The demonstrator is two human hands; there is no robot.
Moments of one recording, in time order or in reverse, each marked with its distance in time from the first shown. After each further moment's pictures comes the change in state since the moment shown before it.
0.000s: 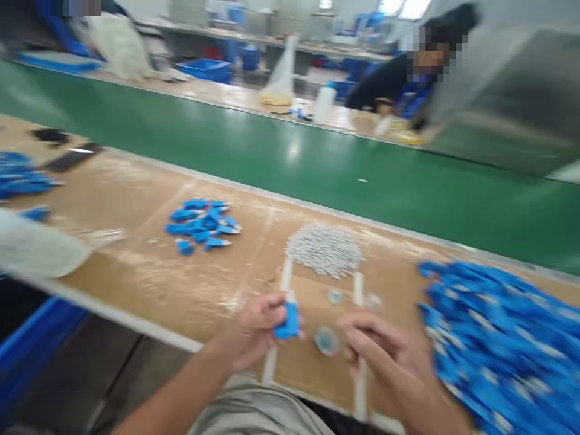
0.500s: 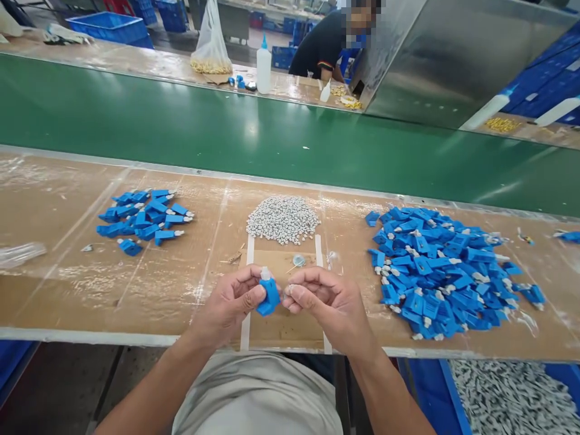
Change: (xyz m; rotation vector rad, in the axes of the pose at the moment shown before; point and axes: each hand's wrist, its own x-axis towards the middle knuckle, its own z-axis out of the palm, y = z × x) left_hand 0.010 0.008 0.022 0.444 -0.087 0.124; right_hand -0.004 -0.011 0.014 0.254 0.053 0.095
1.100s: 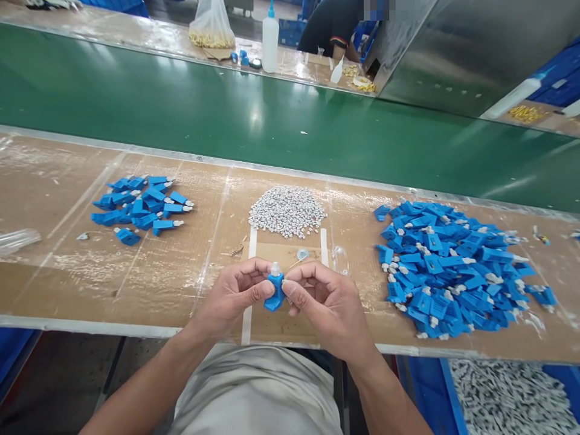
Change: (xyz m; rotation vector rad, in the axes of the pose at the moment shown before) left_hand 0.006 0.004 0.003 0.023 -0.024 0.010; right_hand 0.005 -0.011 0.014 -0.164 -0.003 0.000
